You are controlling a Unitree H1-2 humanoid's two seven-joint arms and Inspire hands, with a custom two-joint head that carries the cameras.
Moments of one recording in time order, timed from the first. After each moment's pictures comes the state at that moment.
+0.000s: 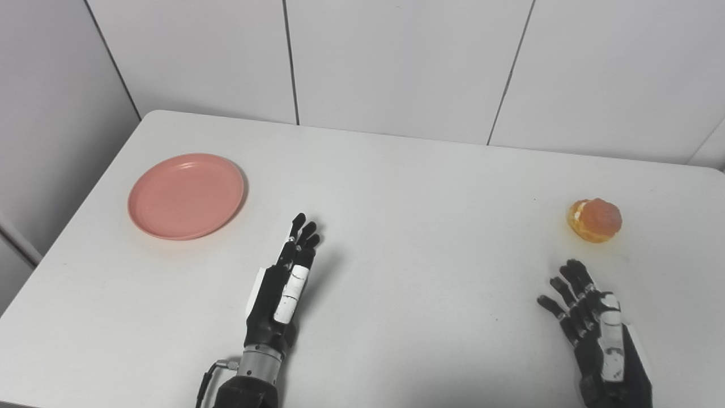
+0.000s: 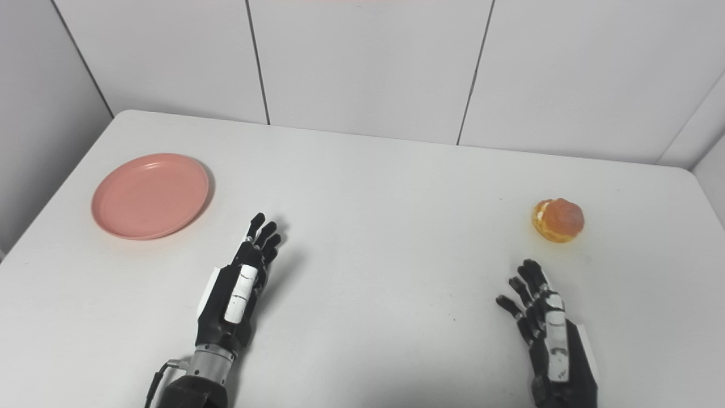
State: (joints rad) left arm 0.08 -0.05 -0.03 -0.15 -0.07 -0.07 -0.04; right arm 0.10 -0.08 -0.07 -0.17 0.25 0.02 0.15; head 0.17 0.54
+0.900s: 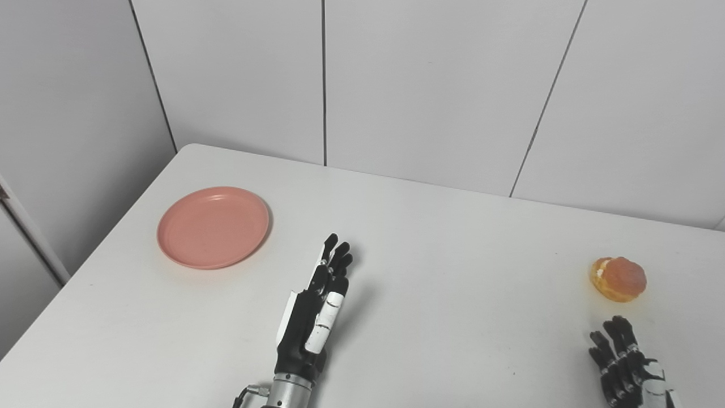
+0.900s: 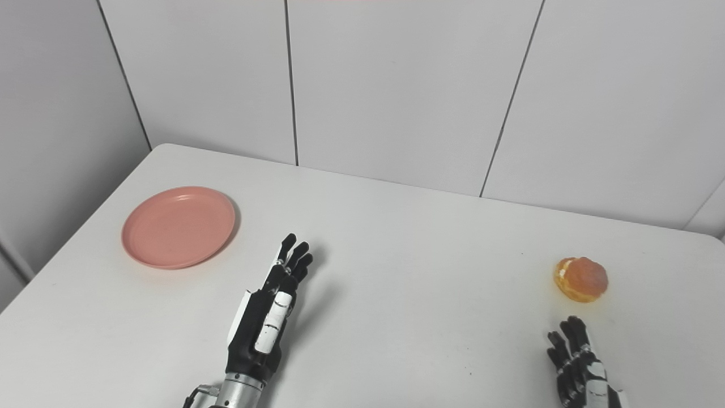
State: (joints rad) left arm 0.03 -0.08 -0.04 -0.07 -0.06 -0.24 -0.01; right arm 0.10 -0.11 -0.08 -0.07 0.28 -0.08 0.20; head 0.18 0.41
